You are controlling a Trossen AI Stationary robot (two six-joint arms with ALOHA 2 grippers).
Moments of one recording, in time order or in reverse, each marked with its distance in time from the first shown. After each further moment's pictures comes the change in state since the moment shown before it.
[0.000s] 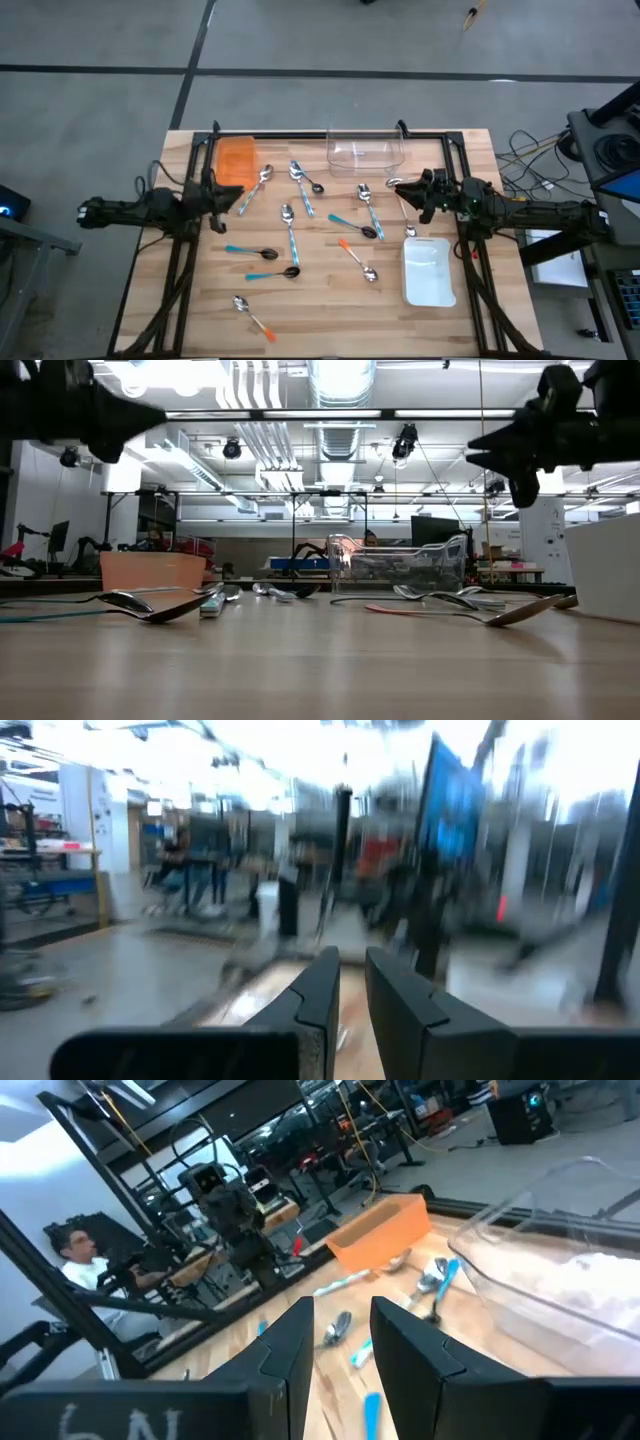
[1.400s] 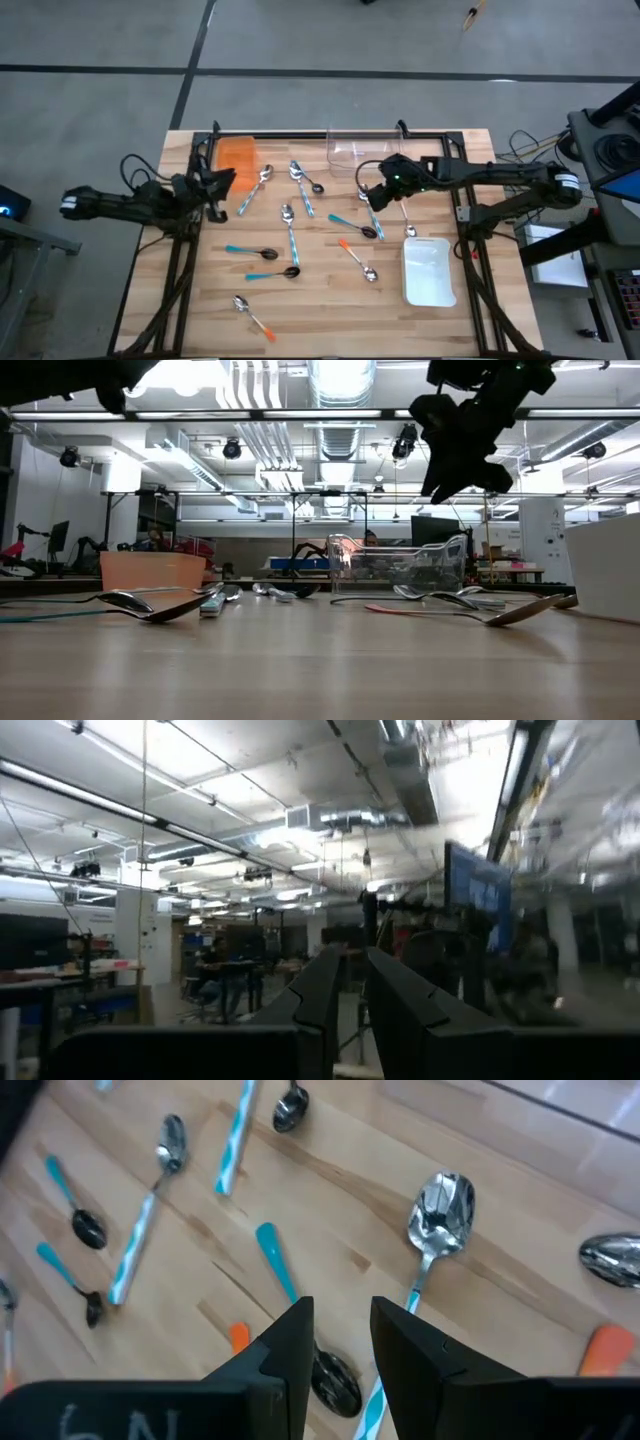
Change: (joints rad) left arm 0.001 0.347 0.097 0.523 -0.020 0.276; right arm 0.001 0.734 0.828 -0.999 -0.009 0.270
